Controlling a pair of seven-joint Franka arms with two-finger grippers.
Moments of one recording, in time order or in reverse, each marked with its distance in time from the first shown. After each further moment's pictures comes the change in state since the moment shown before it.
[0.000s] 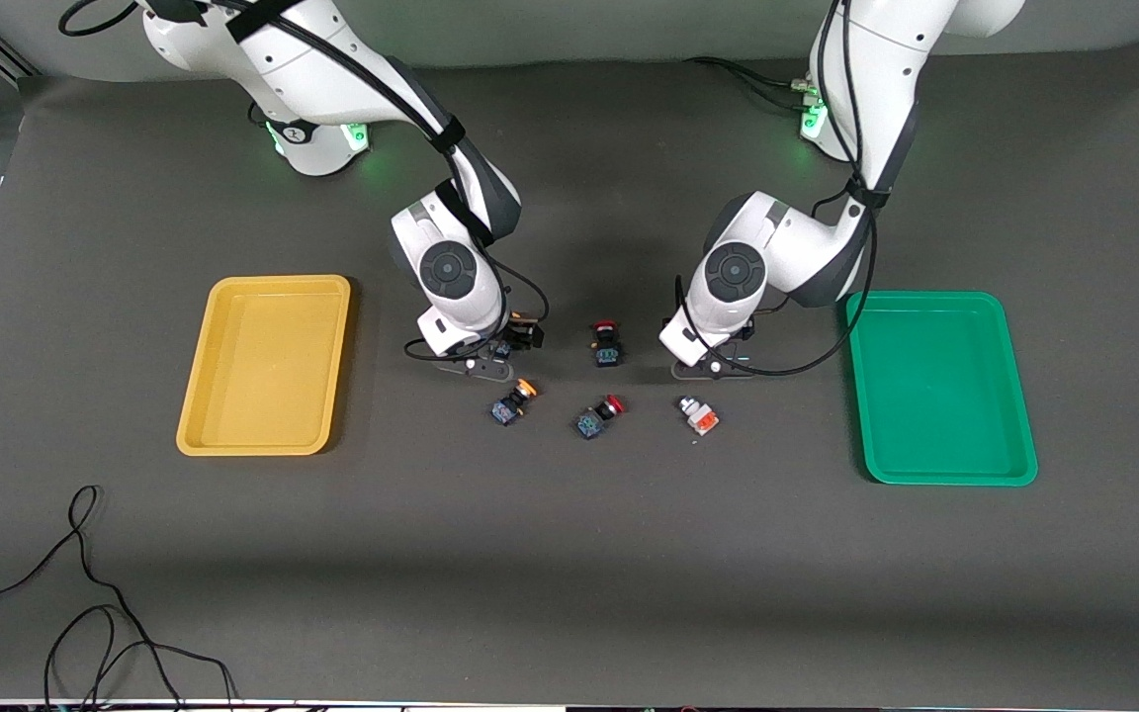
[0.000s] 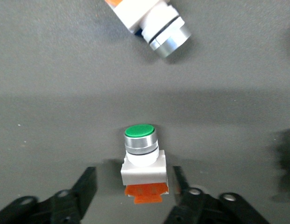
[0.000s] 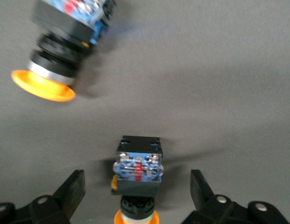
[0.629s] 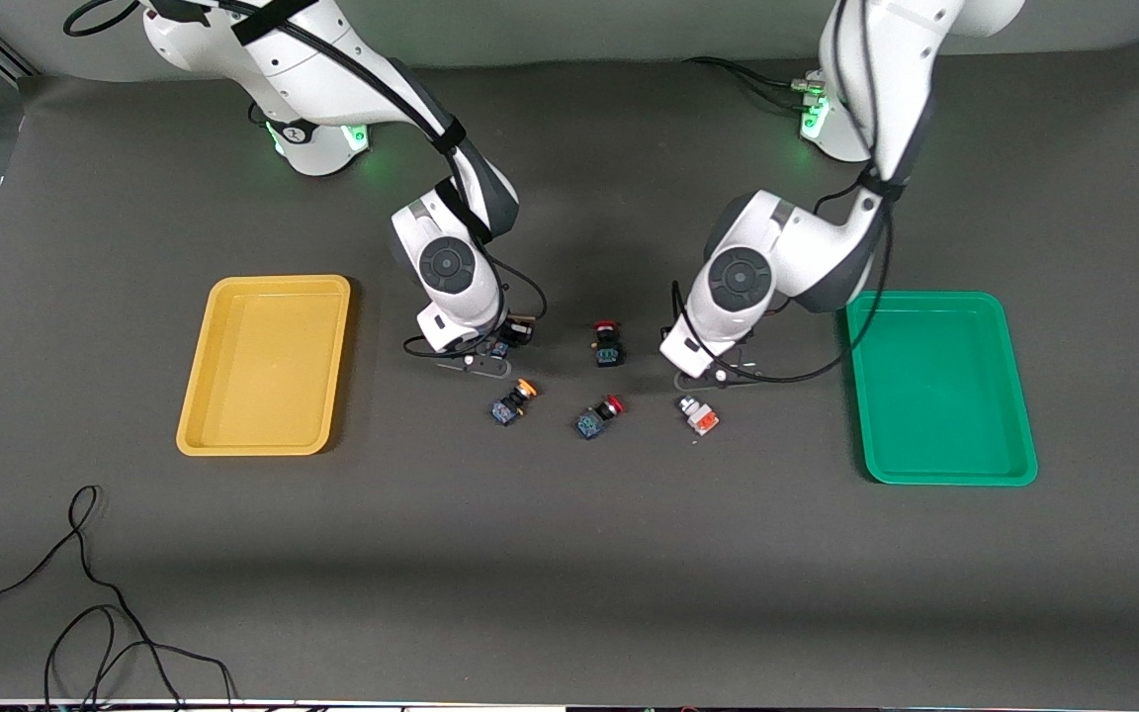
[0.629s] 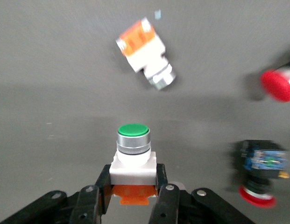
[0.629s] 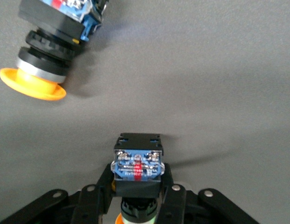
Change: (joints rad) left arm 0.033 -0.067 0.010 0.165 -0.037 -0.225 -0.034; right arm 0.006 -0.011 -0.009 -0.024 0.001 0.039 0.002
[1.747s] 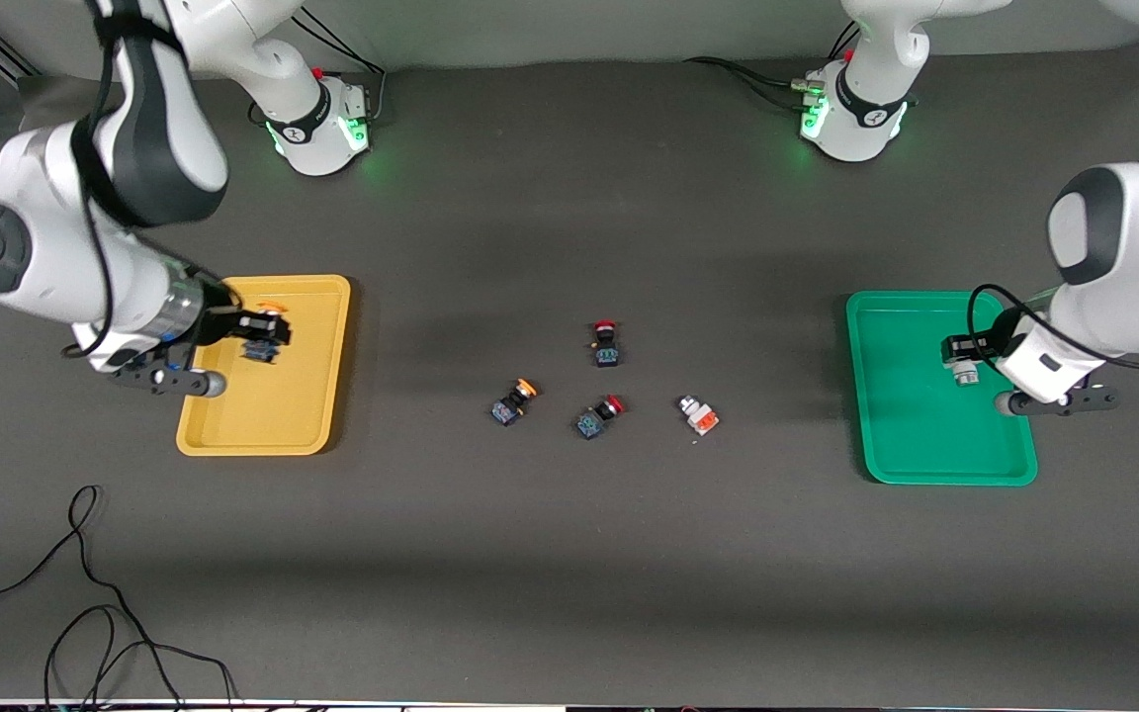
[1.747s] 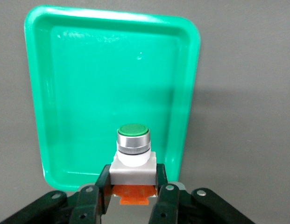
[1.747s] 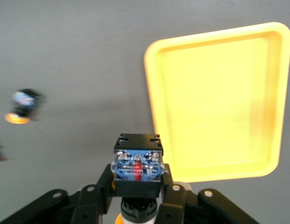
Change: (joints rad) left arm 0.571 -0.218 0.022 -0.107 0.083 -0.149 0.582; right arm -0.006 -0.397 -0.595 0.106 -0.001 -0.648 -0.625
